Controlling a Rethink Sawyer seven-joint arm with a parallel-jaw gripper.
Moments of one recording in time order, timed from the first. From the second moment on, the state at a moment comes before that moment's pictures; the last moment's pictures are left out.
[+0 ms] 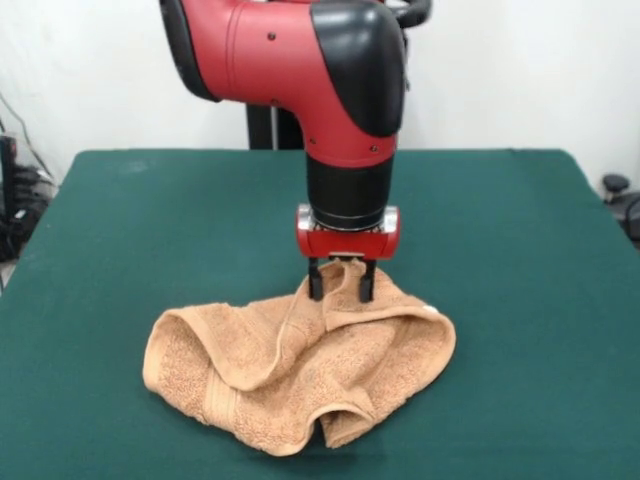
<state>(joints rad) -0.19 -0.39 -0.02 1.57 0.01 0.38 1.57</state>
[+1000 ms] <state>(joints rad) -0.08 -0.46 -0.07 1.57 0.02 0.39 1.57</state>
